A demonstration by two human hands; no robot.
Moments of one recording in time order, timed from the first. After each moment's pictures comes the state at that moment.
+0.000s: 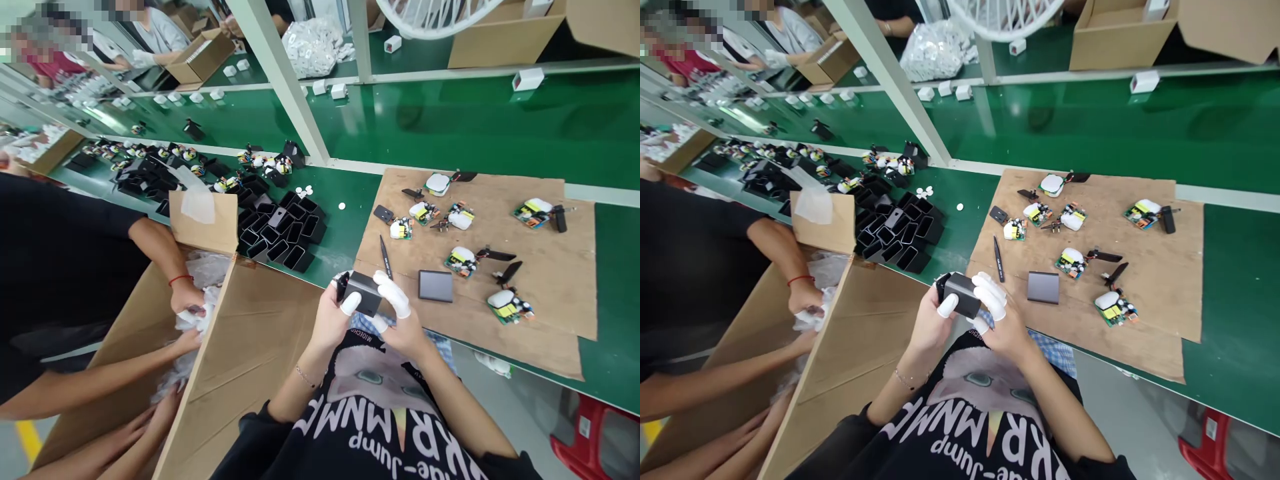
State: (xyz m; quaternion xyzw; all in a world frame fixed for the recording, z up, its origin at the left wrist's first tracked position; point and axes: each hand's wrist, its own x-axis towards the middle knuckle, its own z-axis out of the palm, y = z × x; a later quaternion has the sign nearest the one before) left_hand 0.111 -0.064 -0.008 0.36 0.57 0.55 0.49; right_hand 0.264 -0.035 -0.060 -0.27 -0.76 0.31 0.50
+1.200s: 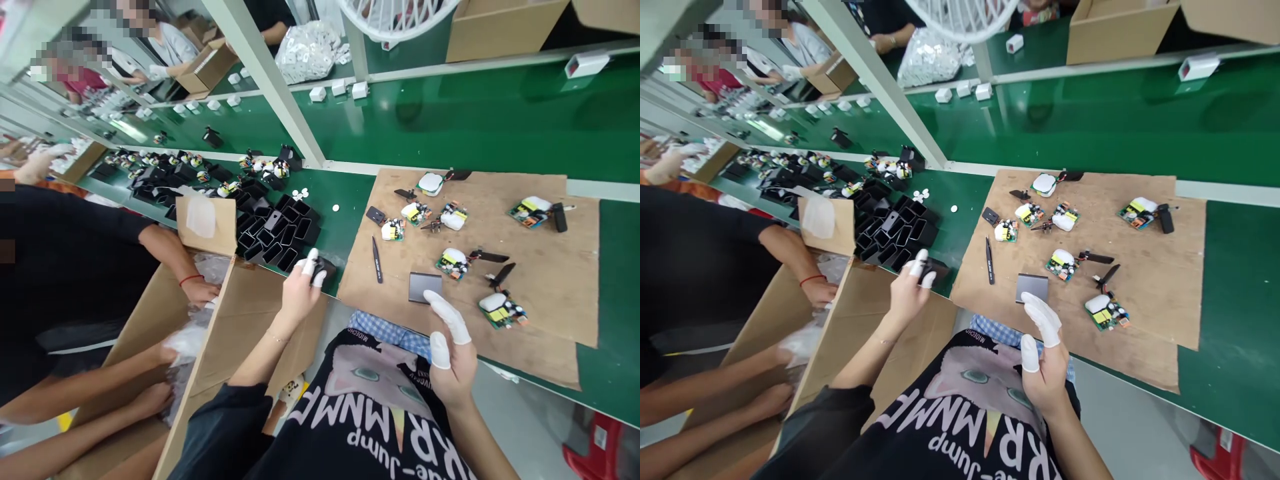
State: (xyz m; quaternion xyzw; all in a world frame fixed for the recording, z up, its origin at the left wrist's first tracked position) left_hand 0.026 -0.040 -0.055 0.69 0.70 0.20 -0.06; right_hand 0.336 -0.078 -0.053 -0.46 -0.56 0.41 0.55
